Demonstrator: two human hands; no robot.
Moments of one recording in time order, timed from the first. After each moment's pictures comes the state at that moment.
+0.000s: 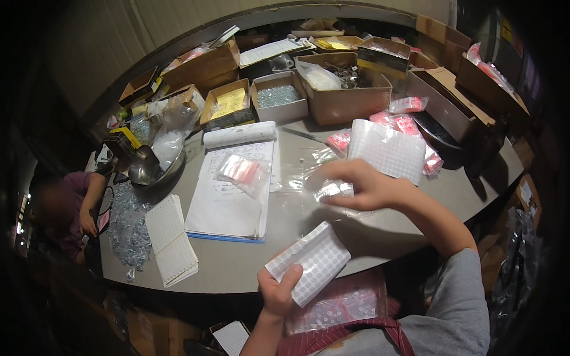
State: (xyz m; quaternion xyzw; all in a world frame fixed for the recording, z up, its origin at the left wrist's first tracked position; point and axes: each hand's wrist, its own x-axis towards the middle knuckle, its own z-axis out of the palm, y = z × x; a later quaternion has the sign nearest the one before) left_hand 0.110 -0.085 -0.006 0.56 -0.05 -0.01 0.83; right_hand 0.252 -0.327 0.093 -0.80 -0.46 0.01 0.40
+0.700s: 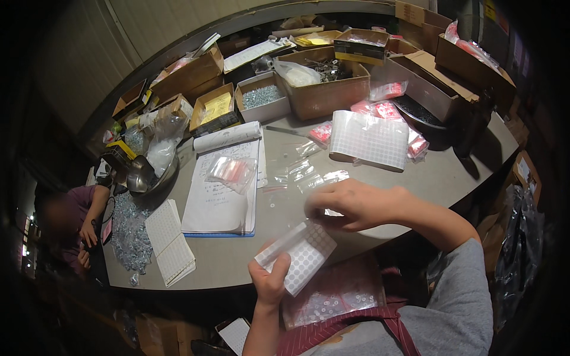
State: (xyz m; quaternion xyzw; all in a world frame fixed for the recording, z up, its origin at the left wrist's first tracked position) left_hand 0.112 -0.086 -0.005 0.60 -0.07 0.02 0.80; right_hand 0.196 -0.328 0.088 -0.81 -0.47 0.02 0.34
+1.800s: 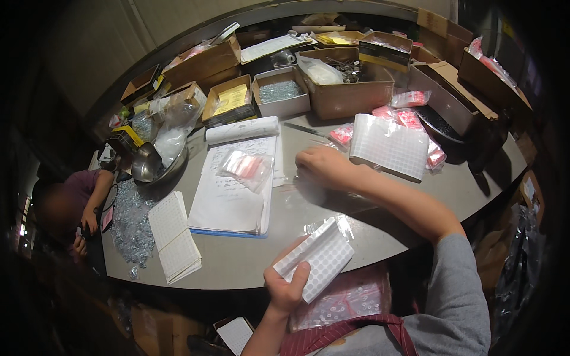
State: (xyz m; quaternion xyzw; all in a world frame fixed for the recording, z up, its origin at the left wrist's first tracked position) left_hand 0.110 -0.086 -0.005 0.66 -0.13 0.04 0.74; right_hand 0.328 -0.282 0.015 -0.87 -0.41 -0.18 0.20
